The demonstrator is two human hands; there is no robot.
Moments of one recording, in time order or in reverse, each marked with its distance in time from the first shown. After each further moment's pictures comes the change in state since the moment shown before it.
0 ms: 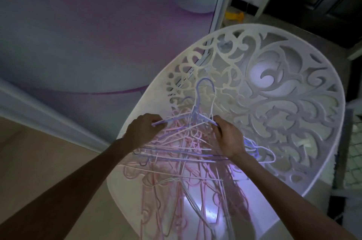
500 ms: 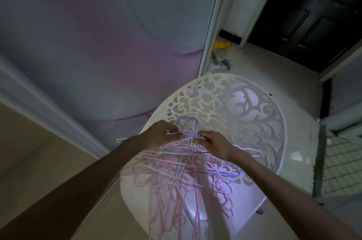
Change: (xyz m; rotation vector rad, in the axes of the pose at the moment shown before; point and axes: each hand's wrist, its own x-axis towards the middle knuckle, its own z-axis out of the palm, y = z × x) left_hand -0.047 0.098 -0.106 -0.283 -0.238 0.245; right_hand -0.006 -0.081 -0.118 0.185 -0.403 -0.136
